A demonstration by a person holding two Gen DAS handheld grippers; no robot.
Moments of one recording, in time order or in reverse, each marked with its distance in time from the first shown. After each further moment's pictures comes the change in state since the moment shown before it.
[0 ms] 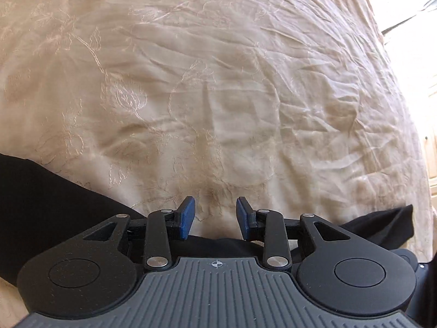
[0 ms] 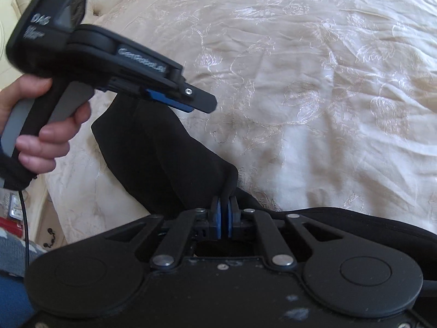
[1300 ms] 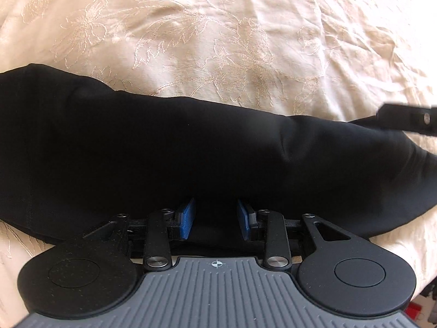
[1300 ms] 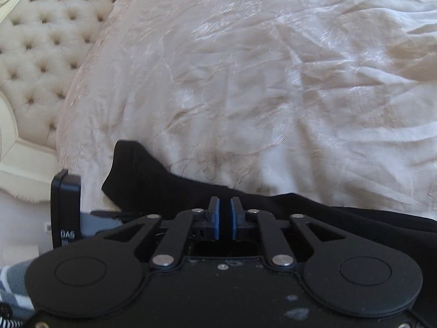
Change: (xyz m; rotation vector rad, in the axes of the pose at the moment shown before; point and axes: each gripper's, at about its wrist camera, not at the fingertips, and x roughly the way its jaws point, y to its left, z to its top) left arm 0.033 0.005 -0.079 0.013 0.144 0.127; right arm -0.014 -0.058 0.042 0.367 -0.004 0.106
